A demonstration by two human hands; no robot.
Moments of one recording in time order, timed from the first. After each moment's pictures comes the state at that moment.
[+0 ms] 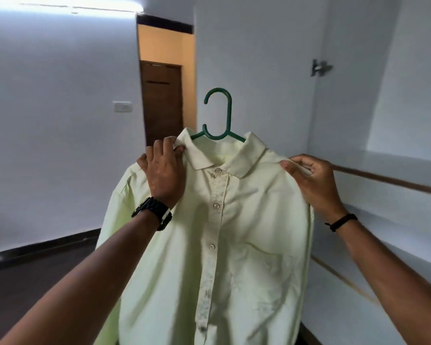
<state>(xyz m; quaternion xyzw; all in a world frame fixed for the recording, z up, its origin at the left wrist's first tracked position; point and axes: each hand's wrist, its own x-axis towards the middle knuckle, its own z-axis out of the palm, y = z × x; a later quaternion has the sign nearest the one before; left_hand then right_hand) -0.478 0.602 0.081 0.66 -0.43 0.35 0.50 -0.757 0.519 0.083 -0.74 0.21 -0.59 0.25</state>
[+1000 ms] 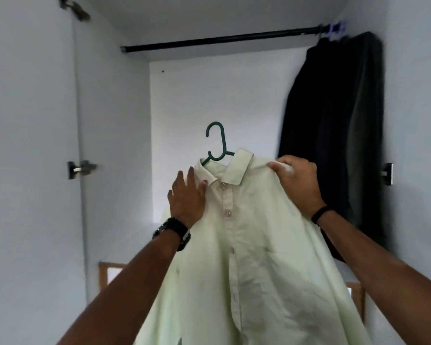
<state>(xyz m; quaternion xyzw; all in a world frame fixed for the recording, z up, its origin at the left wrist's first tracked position) -0.963 0.374 0.318 0.44 -0.75 0.02 0.49 -1.163 0.518 0.366 -0.55 0.54 -0.58 -0.25</state>
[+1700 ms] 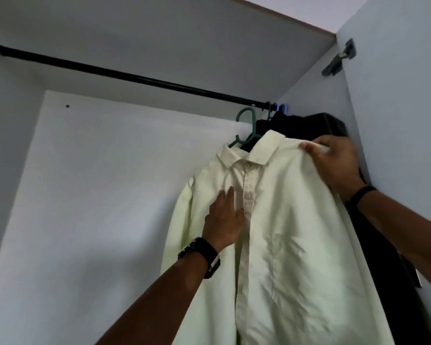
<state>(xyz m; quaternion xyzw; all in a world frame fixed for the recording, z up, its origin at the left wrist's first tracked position) -1.203 0.212 0.465 0.06 -0.87 -0.14 0.46 -1.293 0.422 0.557 -0.34 0.56 -0.52 -0.54</state>
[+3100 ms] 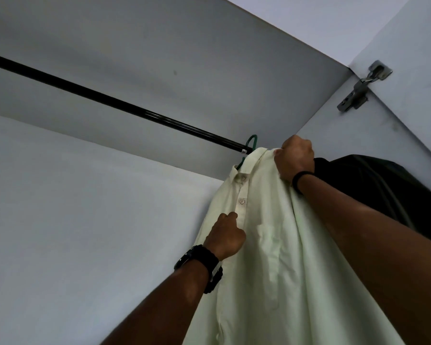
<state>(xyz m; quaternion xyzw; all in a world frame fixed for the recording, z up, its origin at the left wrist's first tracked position) -1.473 0.129 0.656 0.00 -0.84 -0.17 0.51 -1.493 0.290 0.774 -0.24 0.56 -0.48 -0.63</state>
